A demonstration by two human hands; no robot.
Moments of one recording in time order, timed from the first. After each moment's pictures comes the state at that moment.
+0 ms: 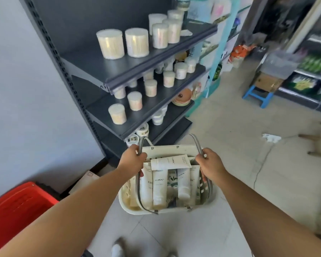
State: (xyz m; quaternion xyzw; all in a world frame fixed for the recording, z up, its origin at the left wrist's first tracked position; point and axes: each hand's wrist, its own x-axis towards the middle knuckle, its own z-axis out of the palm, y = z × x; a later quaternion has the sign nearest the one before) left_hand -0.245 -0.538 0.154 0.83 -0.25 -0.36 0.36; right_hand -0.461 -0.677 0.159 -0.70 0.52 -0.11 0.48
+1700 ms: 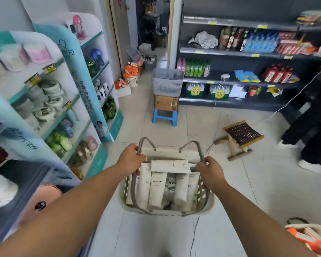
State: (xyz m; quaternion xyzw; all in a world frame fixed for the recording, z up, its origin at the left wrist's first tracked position) left_hand -0.480 -1.454 0.184 0.72 -0.52 -0.41 0.23; right_hand -0.739 -1.410 0.186 -0.46 0.73 -0.30 0.40
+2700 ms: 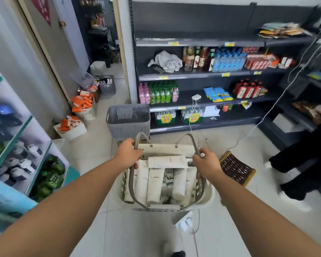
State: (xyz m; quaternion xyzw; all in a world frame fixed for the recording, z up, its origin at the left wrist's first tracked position) left_hand -0.622 -2.062 0.216 0.64 -0.63 -0.41 0.19; right_hand -0.862 -1.964 0.219 -0.41 0.78 -0.33 0.33
